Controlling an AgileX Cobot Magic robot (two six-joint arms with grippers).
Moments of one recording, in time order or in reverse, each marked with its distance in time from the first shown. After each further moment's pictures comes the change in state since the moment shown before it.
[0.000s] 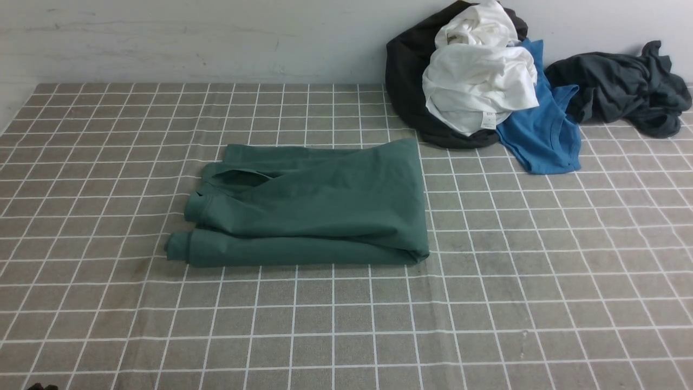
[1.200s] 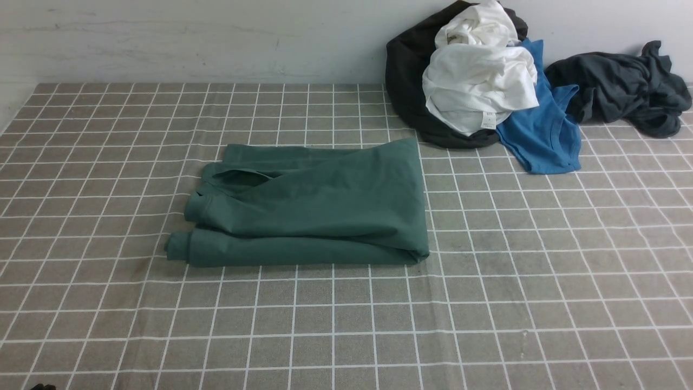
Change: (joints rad) right arm 0.000 0.000 0.000 0.000 0.000 0.000; left arm 0.000 0.000 0.000 -0.001 0.000 0.000
